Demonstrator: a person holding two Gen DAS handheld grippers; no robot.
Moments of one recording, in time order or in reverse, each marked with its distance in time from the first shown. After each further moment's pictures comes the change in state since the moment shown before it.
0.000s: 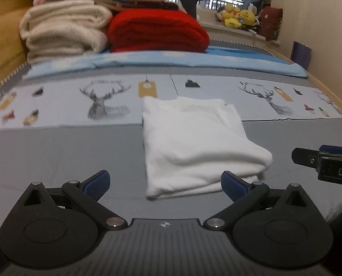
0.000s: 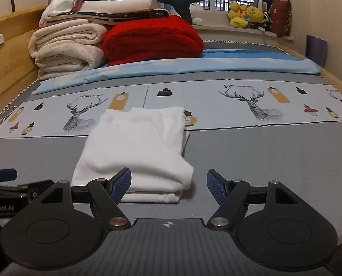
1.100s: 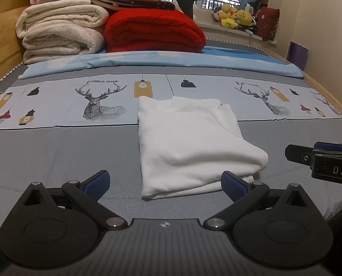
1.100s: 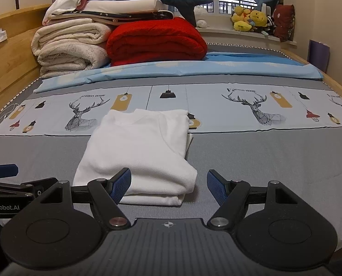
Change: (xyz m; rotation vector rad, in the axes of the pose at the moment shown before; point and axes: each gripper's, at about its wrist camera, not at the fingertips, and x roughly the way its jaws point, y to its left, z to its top) left arm 0.003 0.000 -0.001 -0.018 0.017 -0.036; right arm -0.001 0.002 0.004 -0.016 -0.013 0.006
